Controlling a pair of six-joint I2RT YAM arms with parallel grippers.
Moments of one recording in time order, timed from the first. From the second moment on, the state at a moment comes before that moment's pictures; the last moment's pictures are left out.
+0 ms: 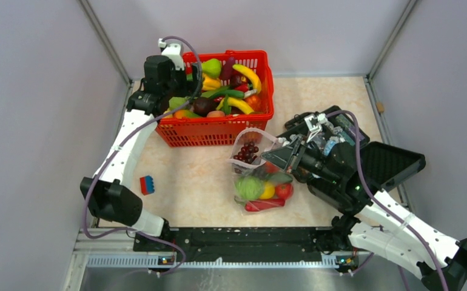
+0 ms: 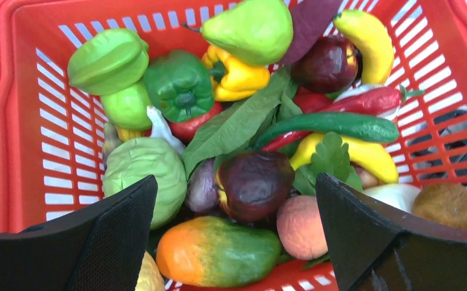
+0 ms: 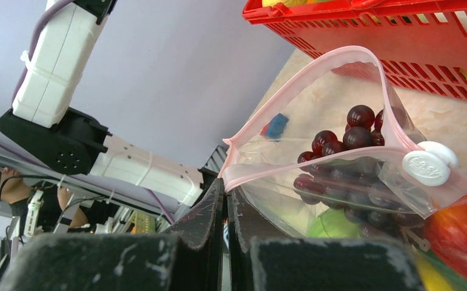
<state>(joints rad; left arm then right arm) -0.23 1.50 1.59 -0.50 0.01 -0.08 0.77 0.73 0.67 0.10 -0.28 0.86</state>
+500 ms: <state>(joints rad) -0.17 1.83 1.70 -0.22 0.15 -0.24 0.77 0.76 0.68 0.10 -0.28 0.86</state>
